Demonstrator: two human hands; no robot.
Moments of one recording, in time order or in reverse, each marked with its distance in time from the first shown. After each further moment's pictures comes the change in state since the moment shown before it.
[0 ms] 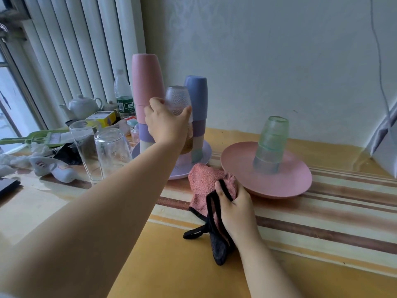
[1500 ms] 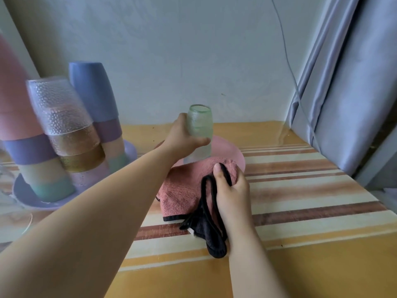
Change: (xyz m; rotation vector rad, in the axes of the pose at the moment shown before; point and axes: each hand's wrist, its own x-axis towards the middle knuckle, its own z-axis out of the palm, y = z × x) left_hand -0.077 0.019 0.171 -0.172 -0.919 0.189; right_hand 0.039 0.032 -0.093 0.102 0.454 0.229
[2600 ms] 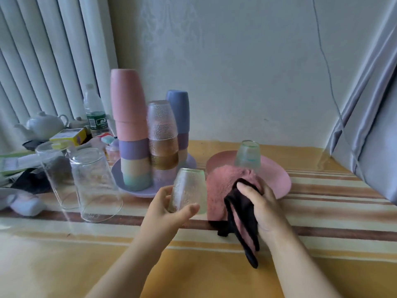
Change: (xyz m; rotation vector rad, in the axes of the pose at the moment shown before) left_hand -0.222 -0.033 -0.125 -0.415 0.146 -0.275; right_hand -0.053 -0.043 0.034 0.152 -0.422 0.073
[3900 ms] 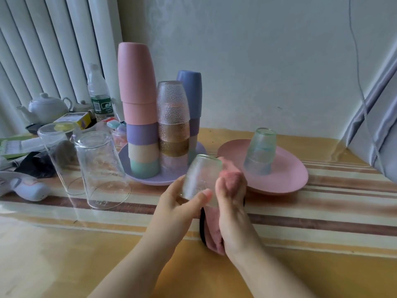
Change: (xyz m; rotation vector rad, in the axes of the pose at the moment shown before) left_hand 0.000 -0.008 -0.002 -0.082 -0.073 0.090; right_hand -0.032 0.034 0.075 -0.131 -0.080 -0.053
